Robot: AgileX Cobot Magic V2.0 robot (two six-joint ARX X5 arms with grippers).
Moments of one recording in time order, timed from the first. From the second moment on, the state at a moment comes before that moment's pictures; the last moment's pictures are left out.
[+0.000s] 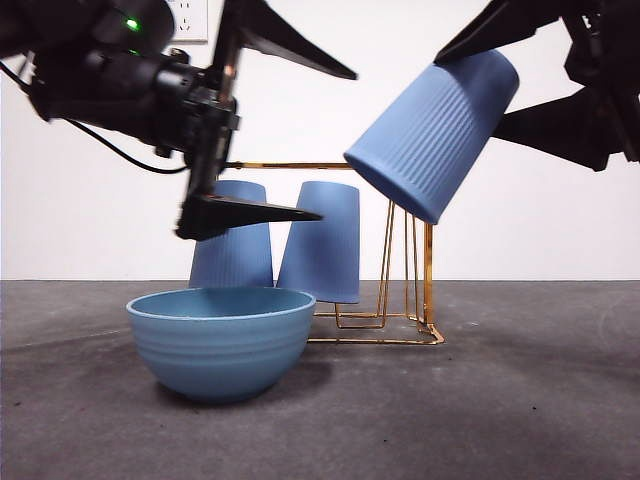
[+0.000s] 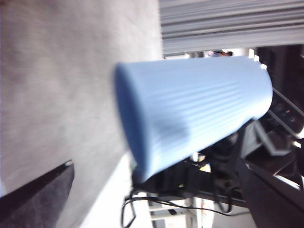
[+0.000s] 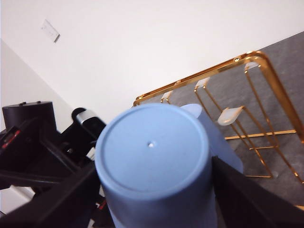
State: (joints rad) left arm -0.46 1.63 0.94 0.16 1.09 -0.90; right arm 0.54 0.94 0.27 0.70 -0.16 0.69
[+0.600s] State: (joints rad) left arm -0.47 1.66 0.94 0.25 1.11 -1.02; right arm 0.62 1.06 0.27 0.82 -0.09 0.72
